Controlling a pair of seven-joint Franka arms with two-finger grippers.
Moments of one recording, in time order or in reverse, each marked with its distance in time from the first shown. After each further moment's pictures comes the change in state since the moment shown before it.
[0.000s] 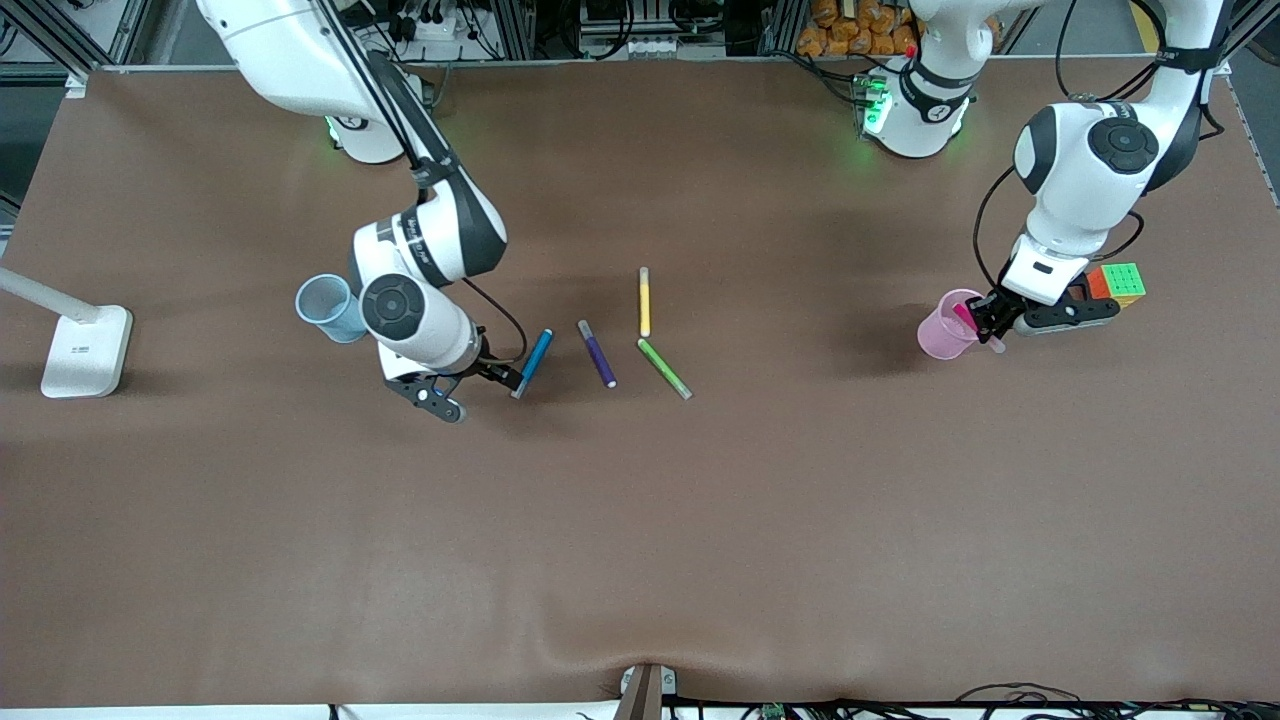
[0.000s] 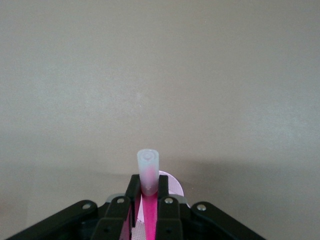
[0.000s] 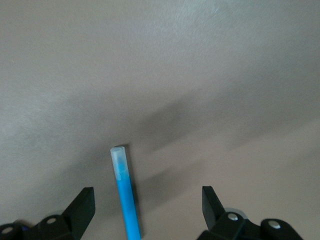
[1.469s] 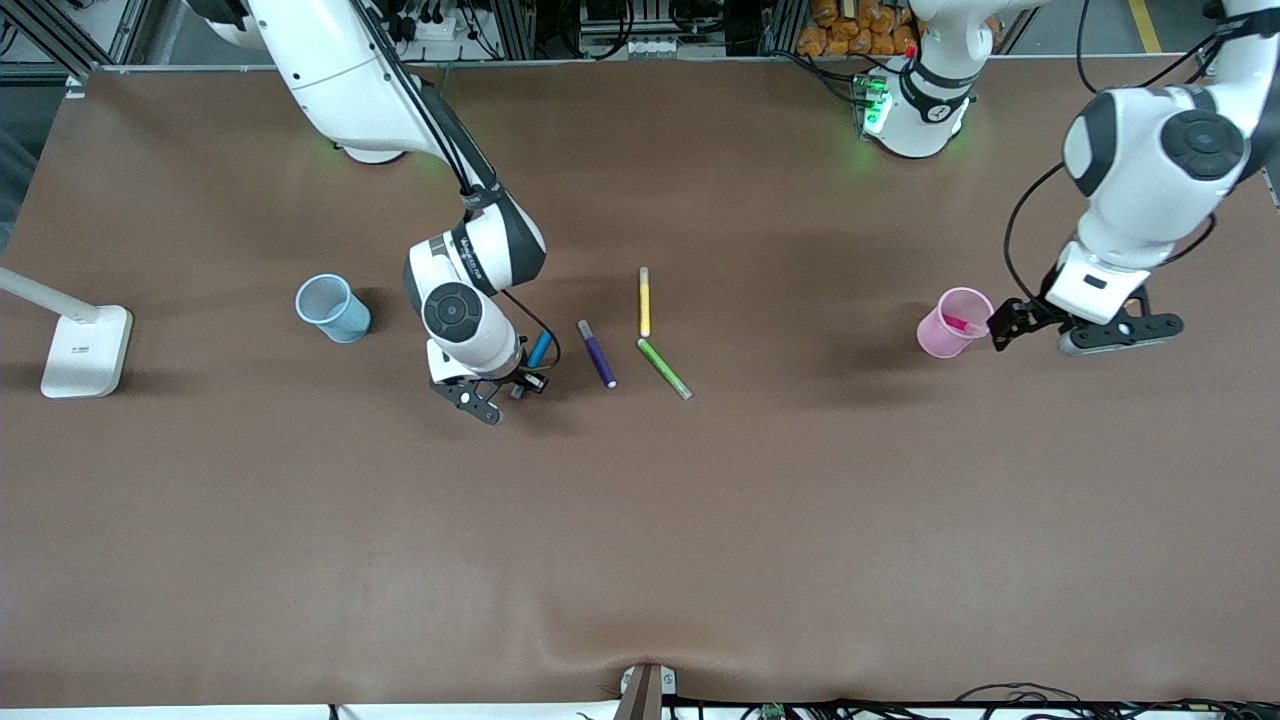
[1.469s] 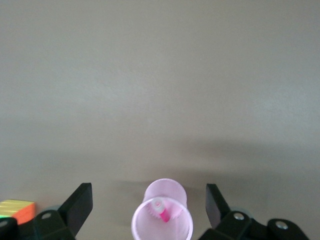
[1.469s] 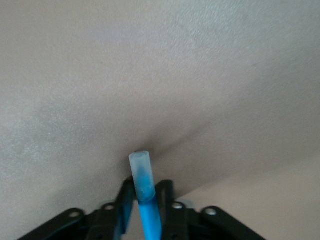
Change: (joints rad) left arm 0.000 -0.006 -0.007 0.350 0.000 -0.458 0.075; right arm 0.073 0.124 0.000 0.021 0.003 0.159 0.092
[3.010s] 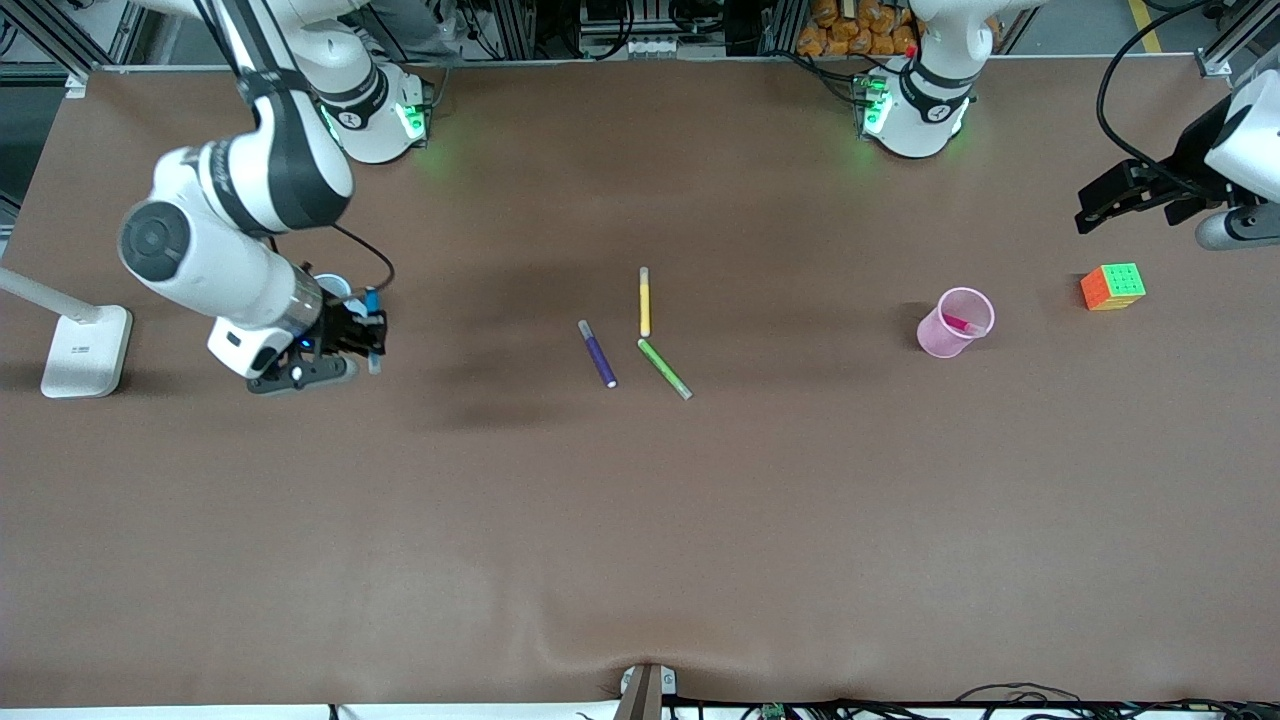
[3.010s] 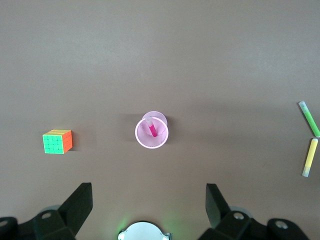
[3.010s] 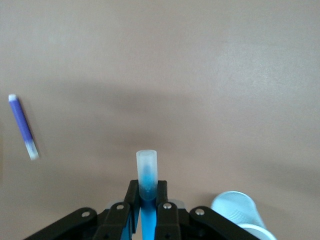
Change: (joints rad) left arm 0.007 -0.013 -0.048 0.621 -0.099 -0.819 0.042; right arm -0.305 -0.518 -0.042 -0.176 -0.002 -0.351 -1.122
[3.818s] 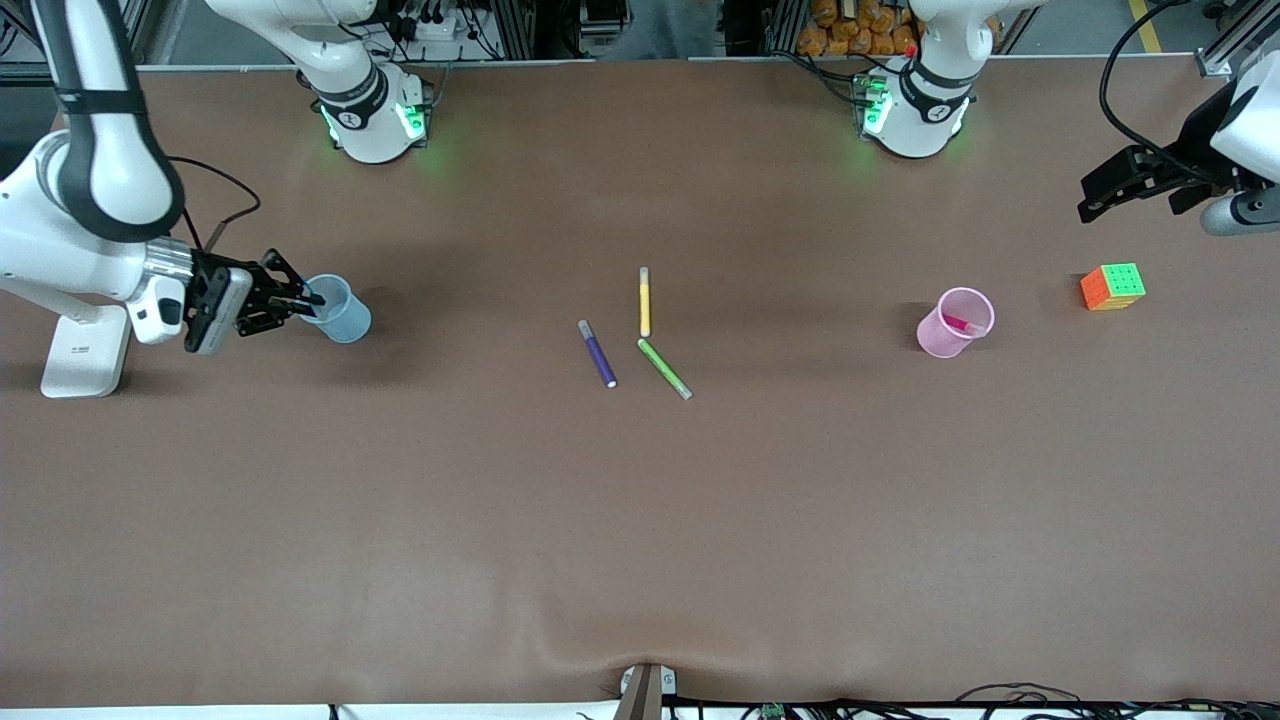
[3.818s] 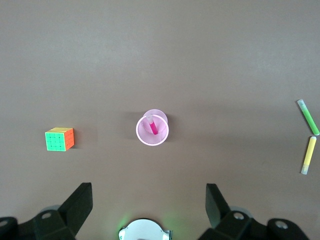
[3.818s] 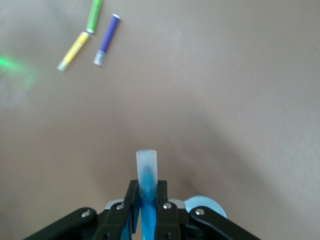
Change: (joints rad) left arm 0.002 -0.014 0.004 0.011 -0.001 -0.024 0.000; right arm -0.375 -0.049 -0.003 -0.191 0.427 -0.145 -1.222
